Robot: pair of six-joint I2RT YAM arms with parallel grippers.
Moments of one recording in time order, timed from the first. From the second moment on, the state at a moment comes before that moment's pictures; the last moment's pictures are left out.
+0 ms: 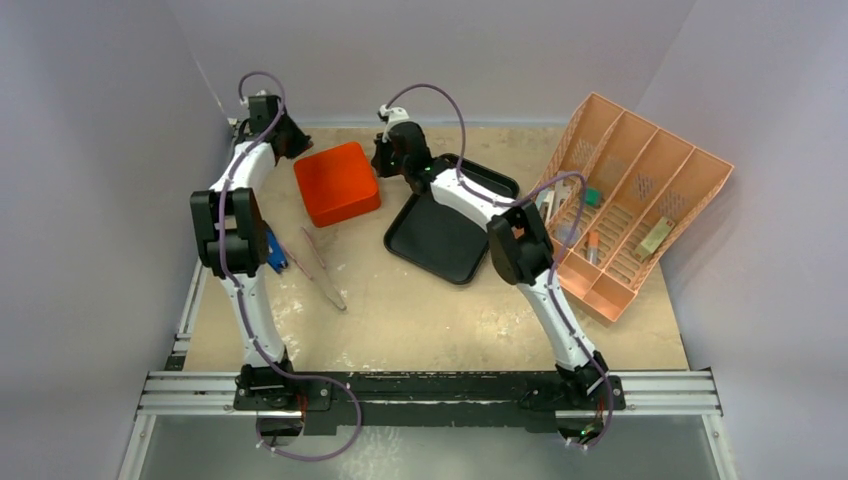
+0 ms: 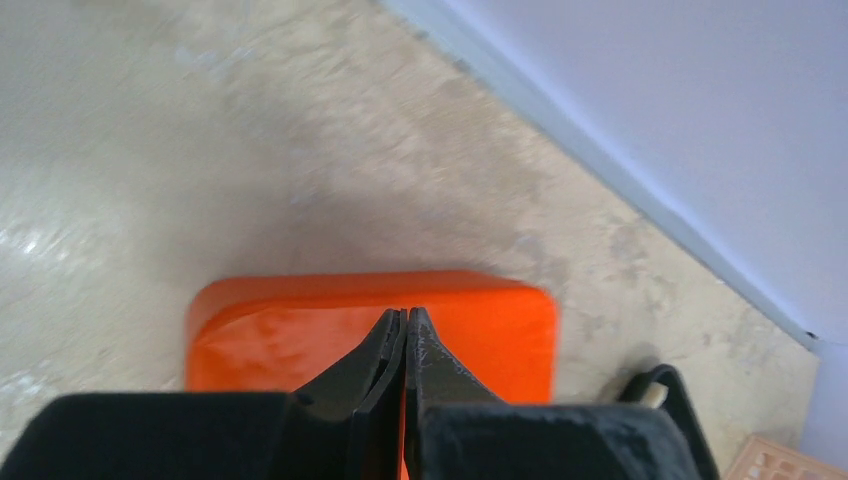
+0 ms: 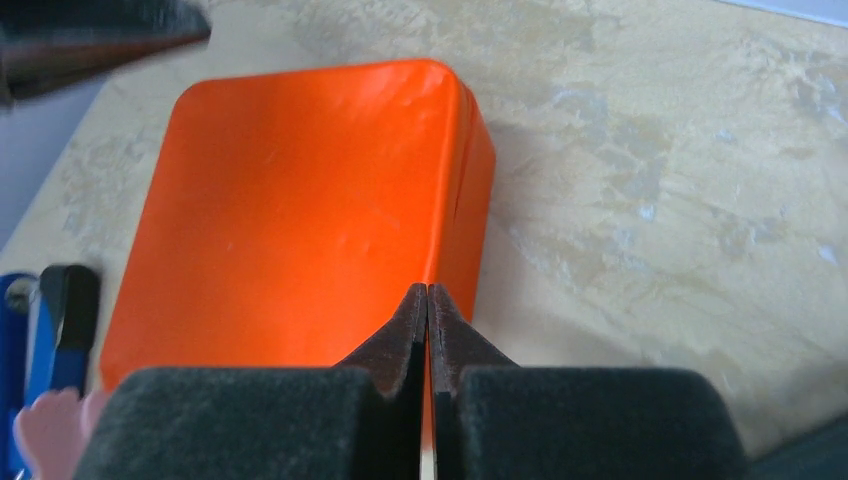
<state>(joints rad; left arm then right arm) 0.09 2.15 1.77 -0.28 0.13 -0.65 0.66 2.53 2.21 -0.07 0.00 0.33</state>
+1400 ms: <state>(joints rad) -0.13 2.28 2.02 -0.26 -0.09 -0.59 0.66 1.92 1.56 -0.02 -0.01 0.39</state>
